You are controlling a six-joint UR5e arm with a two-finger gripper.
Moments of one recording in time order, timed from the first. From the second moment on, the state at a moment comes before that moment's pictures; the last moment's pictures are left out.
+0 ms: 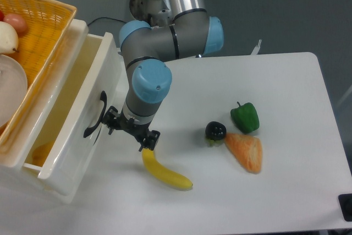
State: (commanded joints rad) arm 2.26 -1.94 -1.60 -1.18 1.25 0.67
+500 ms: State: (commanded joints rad) arm 2.25 -1.93 -1.60 -1.18 1.23 0.68
